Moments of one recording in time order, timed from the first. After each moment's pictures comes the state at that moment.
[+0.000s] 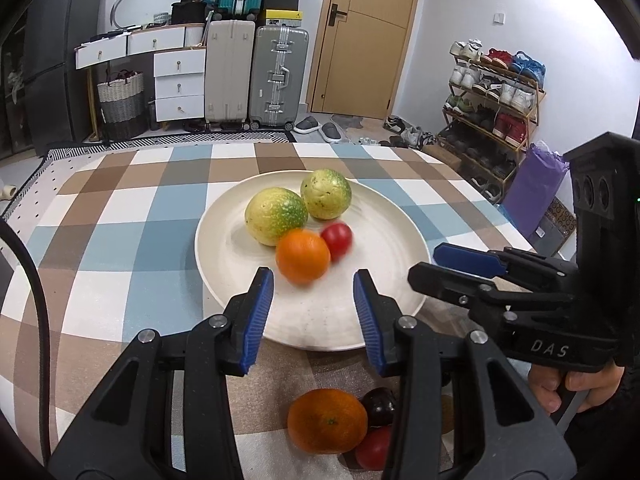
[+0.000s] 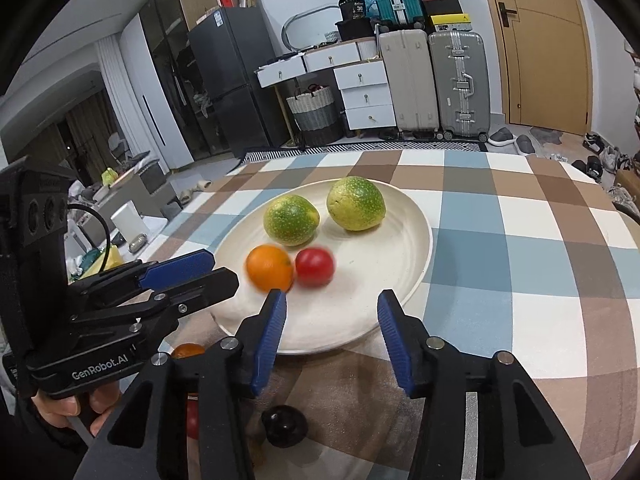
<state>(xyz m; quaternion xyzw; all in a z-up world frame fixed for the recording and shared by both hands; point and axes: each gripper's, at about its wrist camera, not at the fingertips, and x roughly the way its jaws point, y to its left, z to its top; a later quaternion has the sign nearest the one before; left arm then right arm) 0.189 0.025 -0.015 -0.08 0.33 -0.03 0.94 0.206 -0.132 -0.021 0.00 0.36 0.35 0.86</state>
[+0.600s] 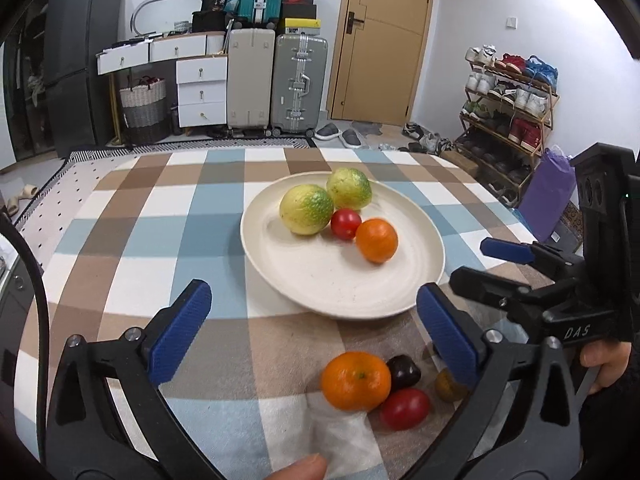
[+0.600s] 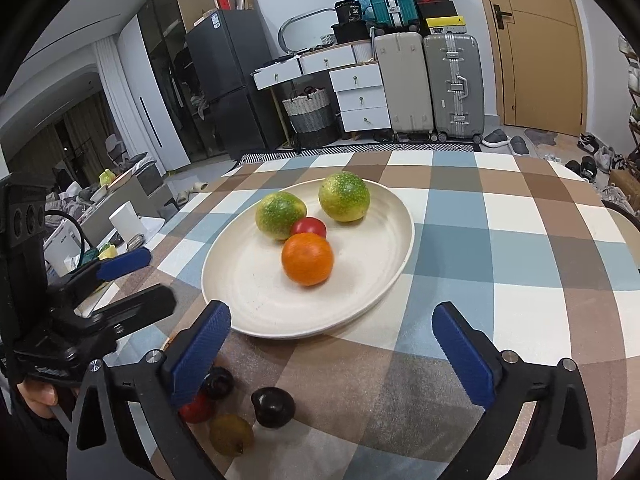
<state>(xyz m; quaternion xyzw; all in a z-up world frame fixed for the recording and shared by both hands) 0.150 0.039 -0.005 -0.07 0.32 0.01 0.94 0.202 -0.149 -0.020 0.00 0.36 0.34 0.87</state>
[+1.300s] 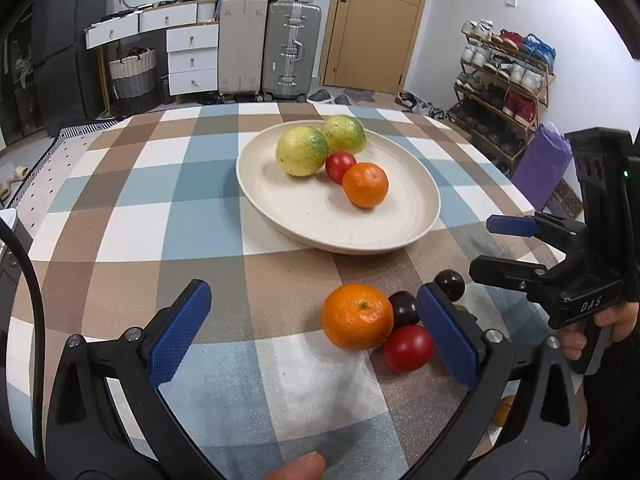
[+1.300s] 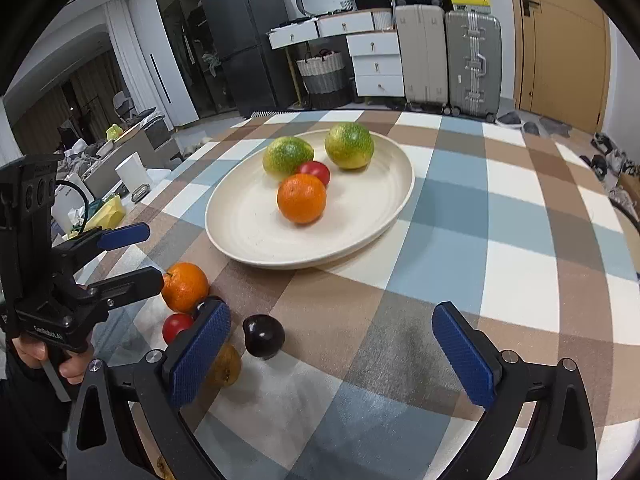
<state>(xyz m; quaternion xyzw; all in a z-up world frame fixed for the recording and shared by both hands) 0.132 0.033 -0.026 -0.07 0.38 -0.01 0.92 0.187 -0.159 -0.032 -0.06 0.42 0.36 0.83</state>
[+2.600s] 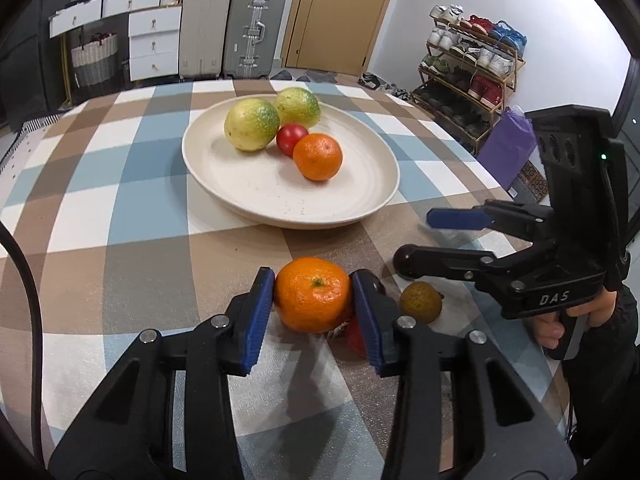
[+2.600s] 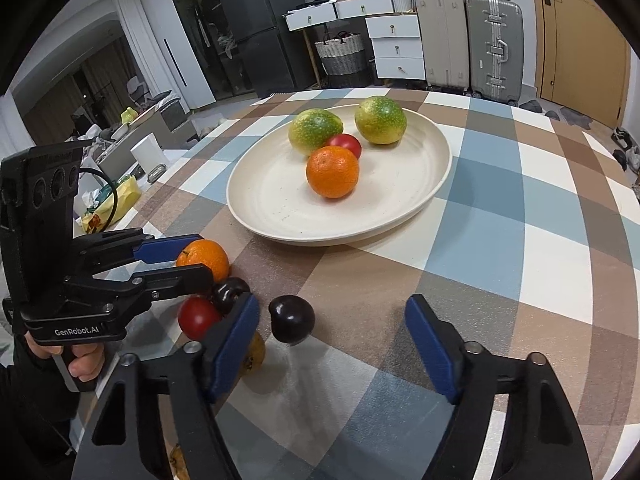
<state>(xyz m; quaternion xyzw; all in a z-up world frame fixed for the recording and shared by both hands) 0.138 0.021 -0.035 -0.09 0.40 -0.09 0.91 0.180 -0.144 -0.040 -0.06 0.44 0.39 0.81</state>
